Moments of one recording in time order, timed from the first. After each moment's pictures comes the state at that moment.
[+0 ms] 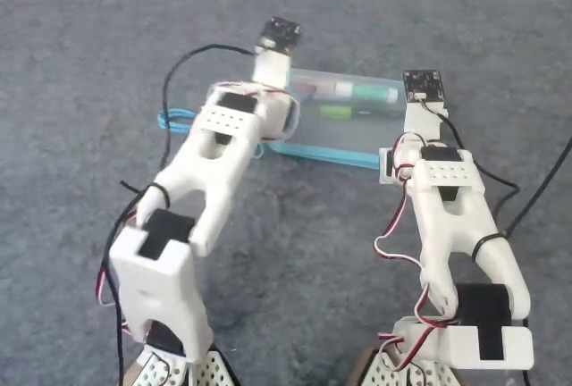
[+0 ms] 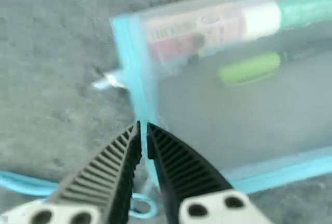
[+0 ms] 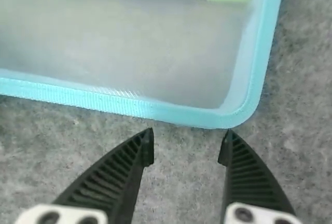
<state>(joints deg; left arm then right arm) 9.8 21.4 4.6 42.7 1.8 -3.2 -6.2 38.3 40.8 1.2</state>
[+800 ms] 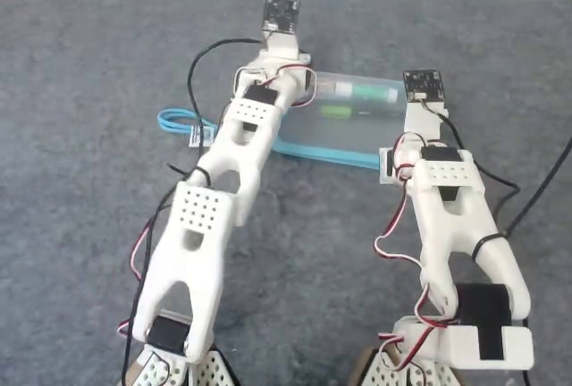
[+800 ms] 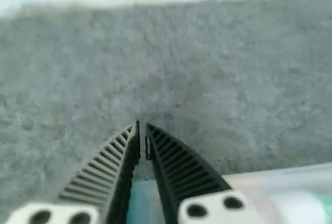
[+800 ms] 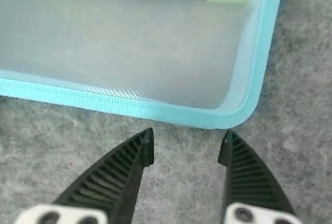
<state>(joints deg) 10.5 71.4 -52.6 29.4 11.6 -3.1 -6.2 38.3 40.8 1.4</state>
